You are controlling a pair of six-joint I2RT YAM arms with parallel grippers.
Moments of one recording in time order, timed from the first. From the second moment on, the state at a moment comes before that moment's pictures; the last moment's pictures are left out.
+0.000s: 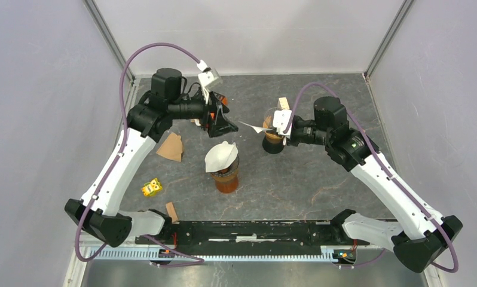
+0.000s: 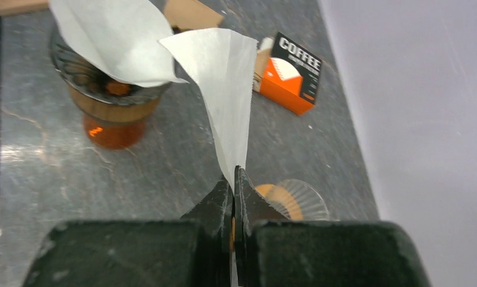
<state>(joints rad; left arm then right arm) -0.41 1.30 1.49 -0.63 0.83 0.04 0.59 1.08 1.17 -0.48 -0.53 -0.73</state>
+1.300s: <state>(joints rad) -0.66 1.41 1.63 -0.89 0.87 0.63 0.47 0.99 1.11 -0.55 -0.84 -0.68</state>
